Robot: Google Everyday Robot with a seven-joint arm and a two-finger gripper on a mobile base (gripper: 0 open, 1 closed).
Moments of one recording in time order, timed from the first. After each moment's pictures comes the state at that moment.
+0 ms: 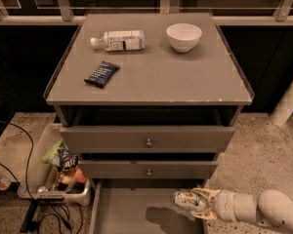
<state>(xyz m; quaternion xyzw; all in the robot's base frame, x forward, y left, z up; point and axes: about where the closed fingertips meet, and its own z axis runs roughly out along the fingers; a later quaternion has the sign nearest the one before) 0.417 -0.204 0.451 -0.65 0.62 0.12 0.42</state>
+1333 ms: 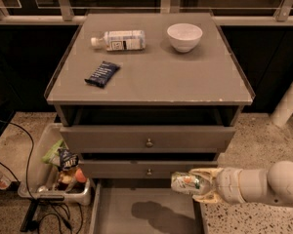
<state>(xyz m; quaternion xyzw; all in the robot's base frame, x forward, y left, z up) 0.421 -0.181 0.587 -0.72 0.57 0.08 0.40</state>
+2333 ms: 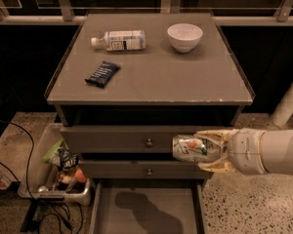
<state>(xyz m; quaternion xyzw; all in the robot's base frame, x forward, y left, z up) 0.429 -0.162 0.776 -0.73 0.54 -0.01 0.42</state>
